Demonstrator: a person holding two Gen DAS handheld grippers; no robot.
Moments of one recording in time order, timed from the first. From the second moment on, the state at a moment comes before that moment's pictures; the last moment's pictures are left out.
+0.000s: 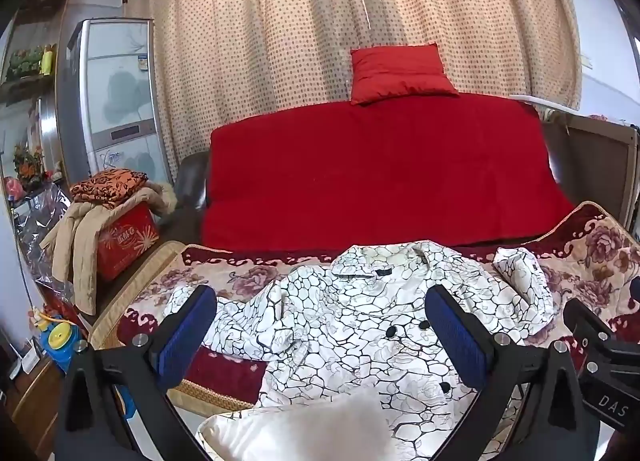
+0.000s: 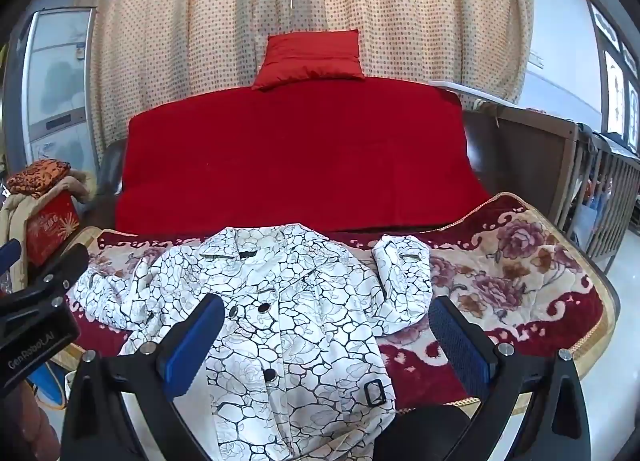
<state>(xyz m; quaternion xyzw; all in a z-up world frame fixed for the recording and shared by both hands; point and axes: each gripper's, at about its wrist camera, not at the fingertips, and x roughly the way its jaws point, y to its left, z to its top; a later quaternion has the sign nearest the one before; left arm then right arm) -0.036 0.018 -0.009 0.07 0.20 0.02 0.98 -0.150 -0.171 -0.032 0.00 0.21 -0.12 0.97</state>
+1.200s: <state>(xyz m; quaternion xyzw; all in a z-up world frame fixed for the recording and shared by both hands) -0.023 0.027 -0.024 0.07 0.20 0.04 0.98 -0.132 -0.168 -0.046 -0.03 0.24 -0.11 0.96</state>
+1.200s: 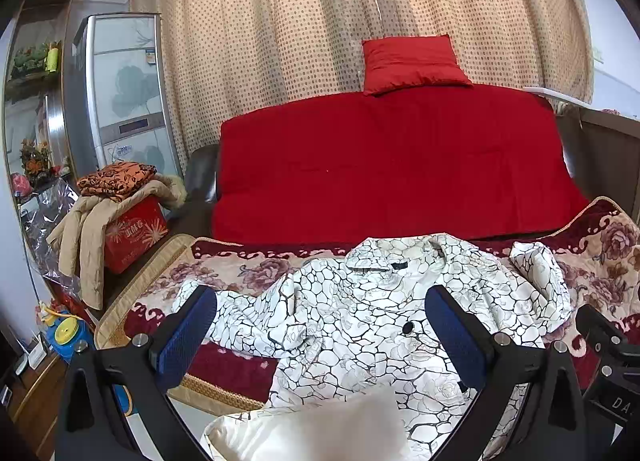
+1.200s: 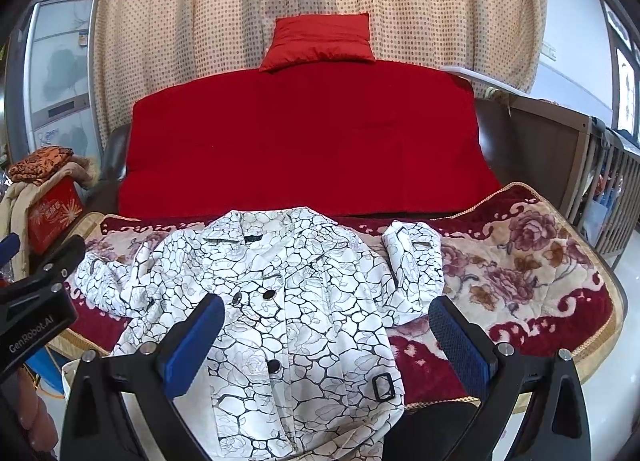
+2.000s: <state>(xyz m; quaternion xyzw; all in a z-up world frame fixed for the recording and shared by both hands) 0.016 0.030 -0.042 0.08 0.23 0.06 0.97 -0.094 -0.176 -0.045 -0.01 0.26 -0.10 0.96</state>
